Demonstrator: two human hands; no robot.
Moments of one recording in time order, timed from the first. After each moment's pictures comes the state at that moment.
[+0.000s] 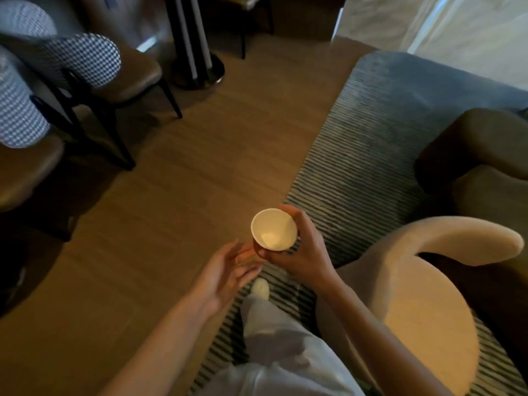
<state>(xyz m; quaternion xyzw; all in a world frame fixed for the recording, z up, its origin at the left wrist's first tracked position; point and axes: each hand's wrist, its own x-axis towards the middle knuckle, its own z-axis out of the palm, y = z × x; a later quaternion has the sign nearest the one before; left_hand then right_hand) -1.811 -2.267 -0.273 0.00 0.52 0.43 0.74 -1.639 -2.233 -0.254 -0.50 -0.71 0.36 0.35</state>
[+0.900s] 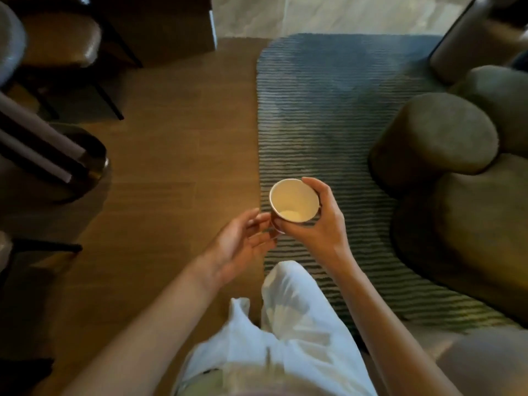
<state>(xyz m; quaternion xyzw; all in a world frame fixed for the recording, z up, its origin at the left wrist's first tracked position) -1.686 -1.531 -0.259 0.17 0.46 0.16 0.86 -1.536 -1.603 -0.239 -0.71 -0.45 0.26 0.47</state>
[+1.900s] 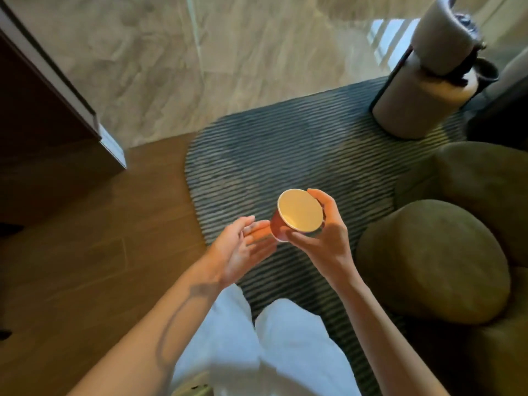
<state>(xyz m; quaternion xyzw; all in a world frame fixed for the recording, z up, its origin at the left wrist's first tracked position) -1.170 -0.768 -0.258 0.22 0.42 0.00 0.88 -1.054 -0.898 -0.239 -0.78 -0.32 0.16 0.51</state>
